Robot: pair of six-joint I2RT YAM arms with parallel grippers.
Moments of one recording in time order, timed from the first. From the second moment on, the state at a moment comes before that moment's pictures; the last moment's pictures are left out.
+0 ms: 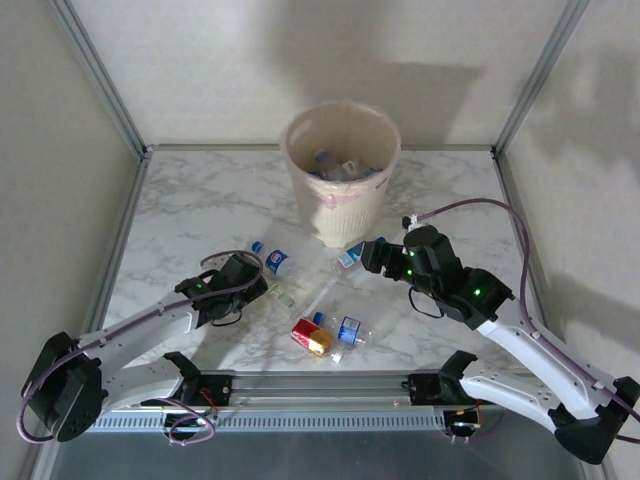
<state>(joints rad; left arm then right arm) -0.63 1.09 0.57 -0.57 -0.28 -1.18 0.79 0.88 0.94 -0.68 0.19 0.71</state>
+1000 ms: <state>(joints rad) -0.63 1.16 0.55 -0.51 -0.28 -1.19 0.82 0.91 0.92 -0.68 0.21 0.74</state>
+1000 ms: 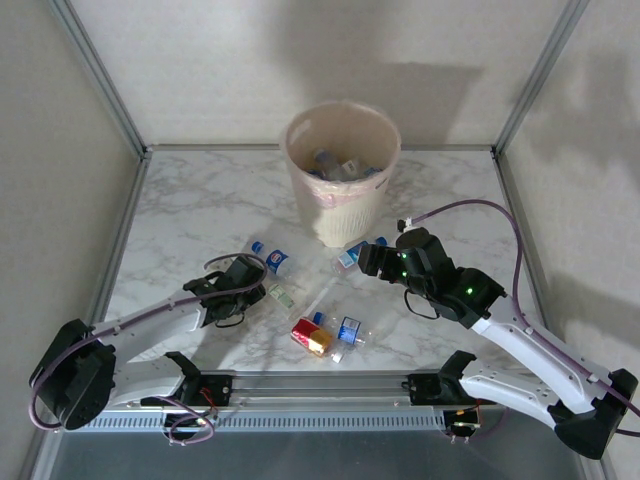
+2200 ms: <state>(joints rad) -0.62 1.68 2.00 -0.64 -0.28 -0.90 0.82 0.85 0.87 -0.67 0.21 0.78</state>
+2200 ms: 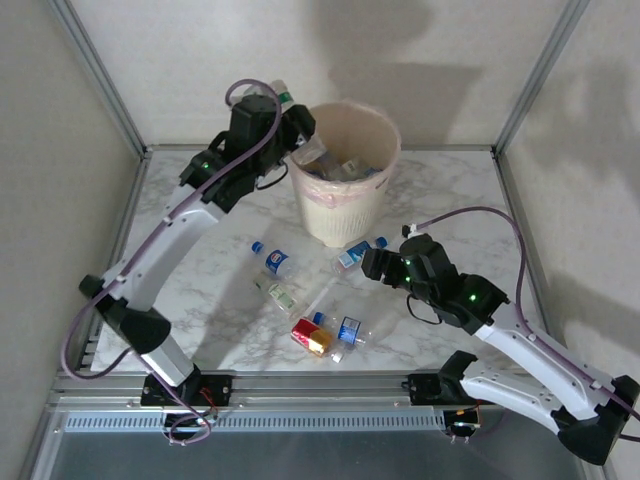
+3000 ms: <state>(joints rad) -0.58 1.89 2.10 -0.64 -0.21 -0.90 0.82 0.82 0.86 -0.68 0.21 0.80</state>
